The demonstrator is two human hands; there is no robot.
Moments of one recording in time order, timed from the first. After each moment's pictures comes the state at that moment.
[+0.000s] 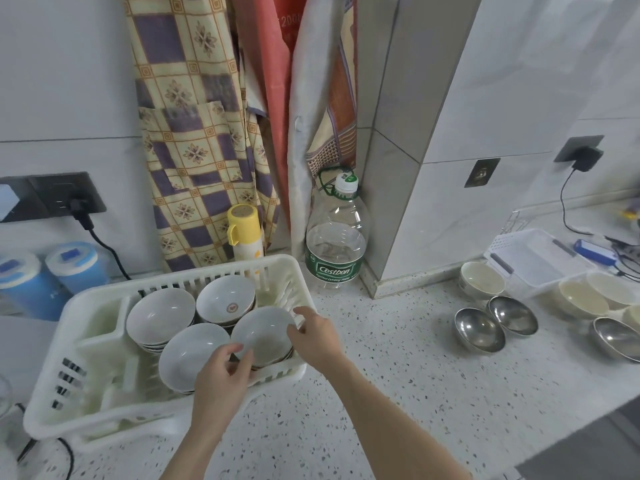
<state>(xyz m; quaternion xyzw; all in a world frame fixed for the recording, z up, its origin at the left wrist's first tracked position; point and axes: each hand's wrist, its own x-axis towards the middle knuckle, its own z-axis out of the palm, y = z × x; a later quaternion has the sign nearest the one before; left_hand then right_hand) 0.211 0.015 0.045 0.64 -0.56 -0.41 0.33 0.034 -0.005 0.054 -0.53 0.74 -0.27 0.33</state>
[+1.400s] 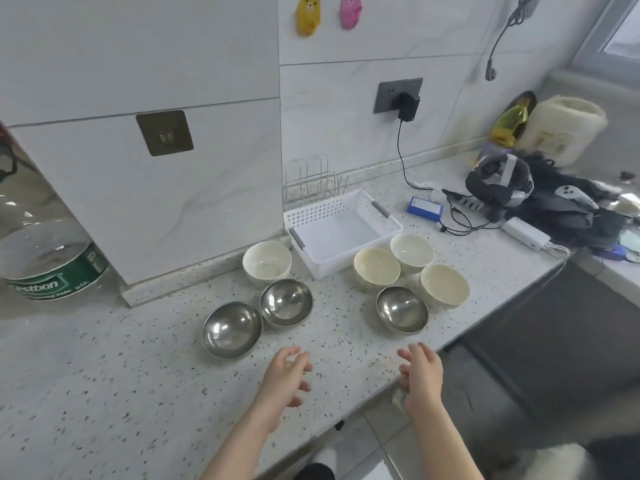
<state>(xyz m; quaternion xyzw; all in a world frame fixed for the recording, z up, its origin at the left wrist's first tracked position) -0.360 0.175 -0.008 0.53 -0.52 -0.66 0.11 -0.557 0.286 -0.013 0.08 0.72 -0.62 0.30</state>
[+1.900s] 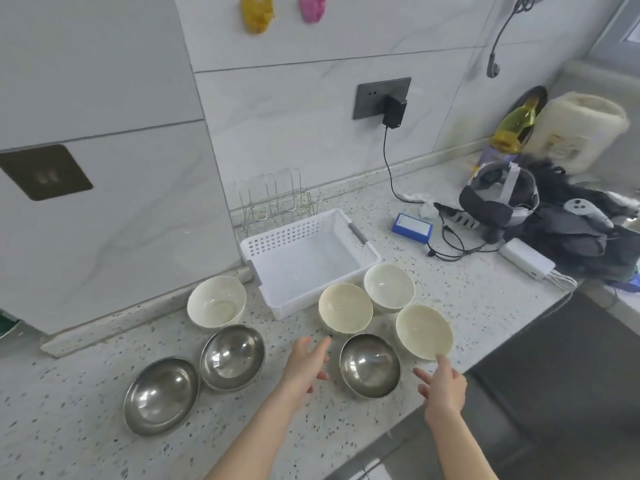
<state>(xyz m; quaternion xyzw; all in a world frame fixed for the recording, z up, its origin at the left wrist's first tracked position) -0.545 0.115 -0.023 0.57 -0.50 -0.65 0.08 -0.718 0.257 -0.025 0.18 0.76 -0.57 0.26</state>
